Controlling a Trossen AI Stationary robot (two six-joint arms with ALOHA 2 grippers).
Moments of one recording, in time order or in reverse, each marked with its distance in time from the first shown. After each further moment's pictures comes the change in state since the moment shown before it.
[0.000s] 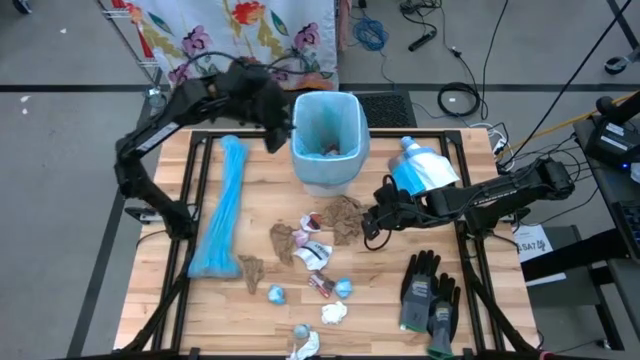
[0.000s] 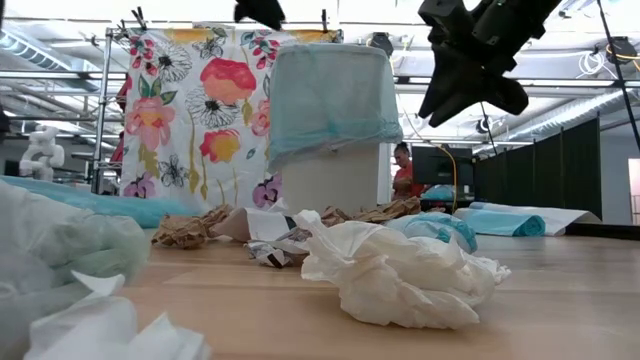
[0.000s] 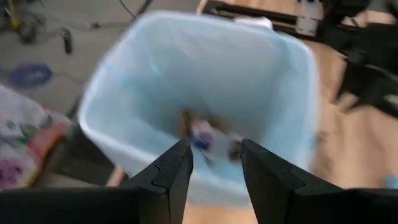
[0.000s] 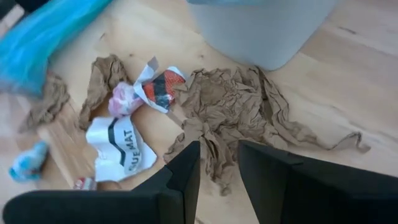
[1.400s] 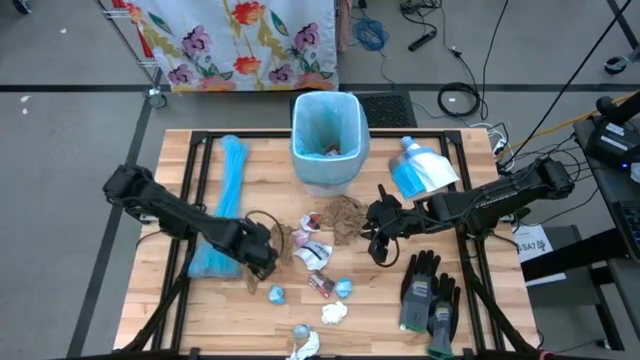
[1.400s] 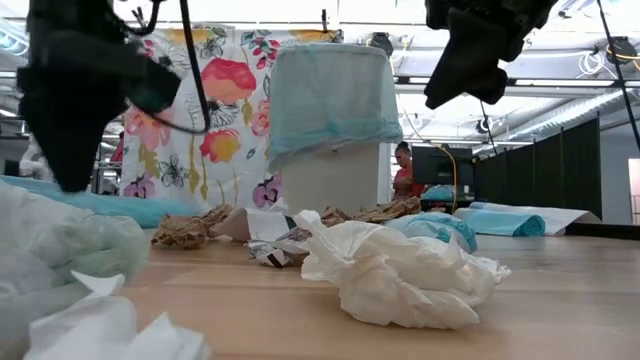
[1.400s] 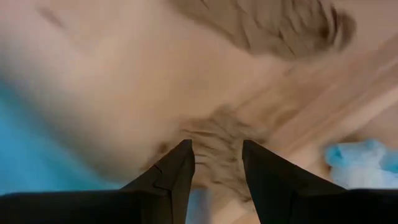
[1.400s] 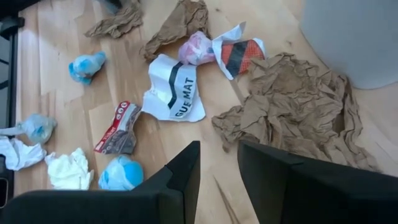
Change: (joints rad) left arm -0.881 -0.029 -1.024 0.249 -0.141 -1.362; right arm 0.062 0.000 0.000 0.090 -0.190 -0.389
